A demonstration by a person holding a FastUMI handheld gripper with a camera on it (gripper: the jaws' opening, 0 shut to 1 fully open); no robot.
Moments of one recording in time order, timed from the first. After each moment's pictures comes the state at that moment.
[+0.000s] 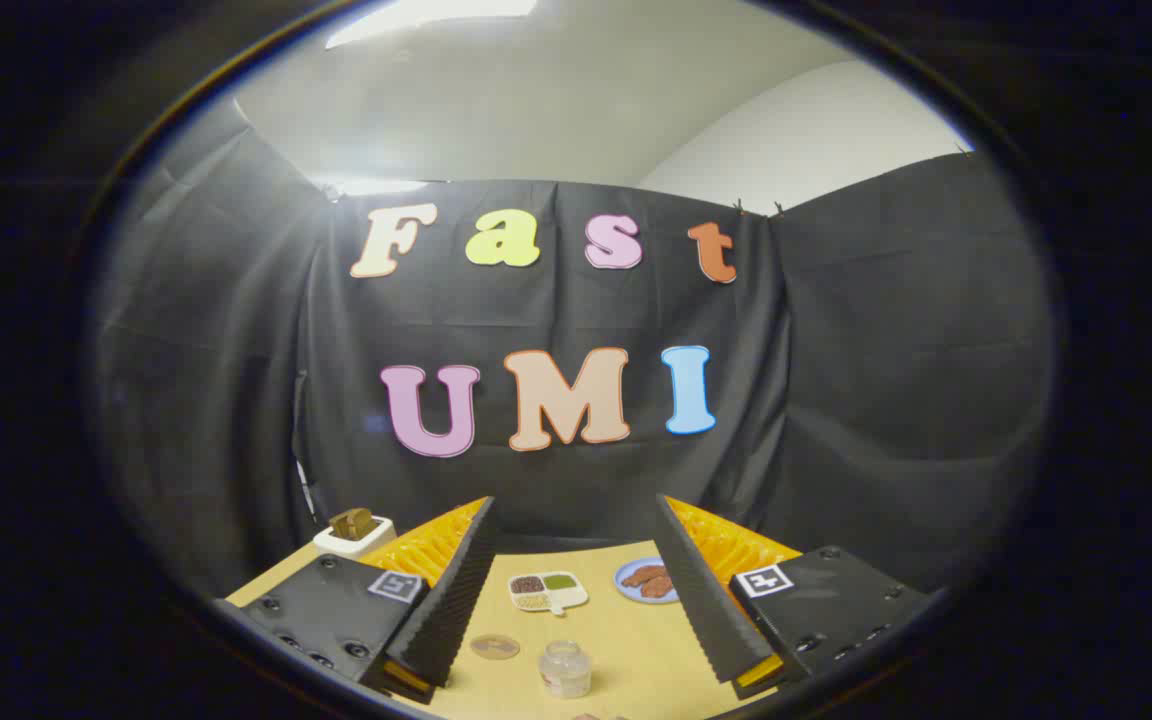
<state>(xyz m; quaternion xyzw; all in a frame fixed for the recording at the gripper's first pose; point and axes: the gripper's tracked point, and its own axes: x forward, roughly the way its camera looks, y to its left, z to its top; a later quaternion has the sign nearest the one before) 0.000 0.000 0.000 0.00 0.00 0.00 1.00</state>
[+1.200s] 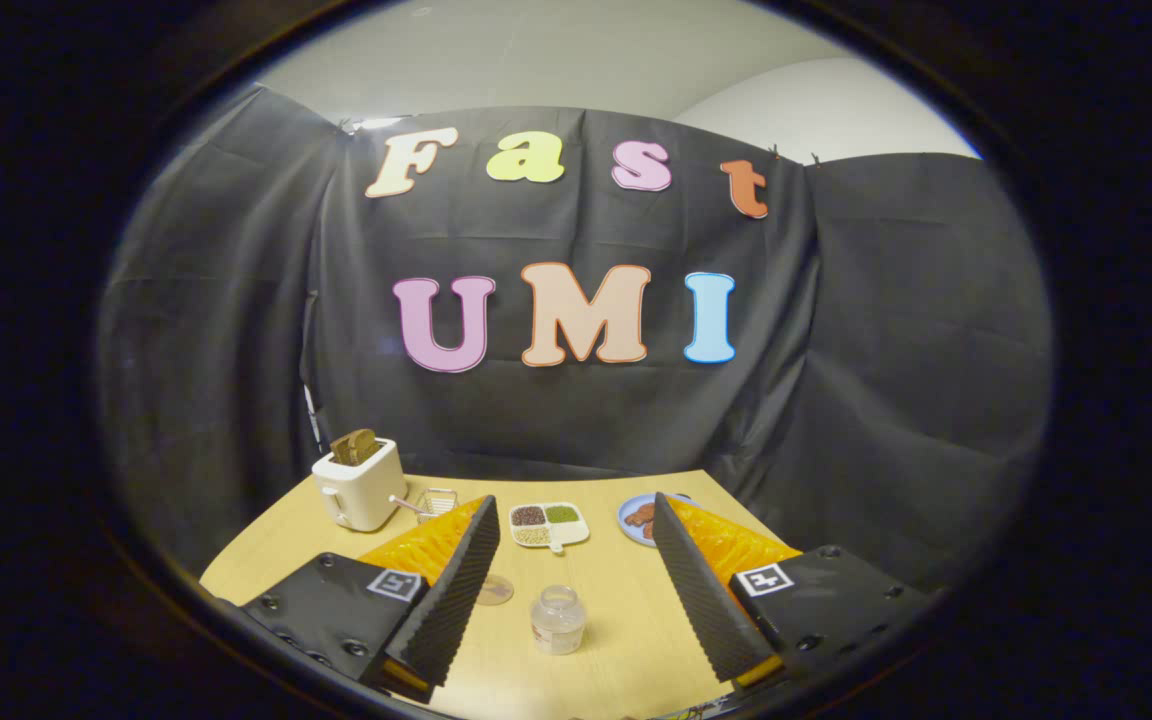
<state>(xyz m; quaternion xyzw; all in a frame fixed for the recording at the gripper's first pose) 0.008 0.008 -0.069 -0.04 0.11 0.03 0.99</state>
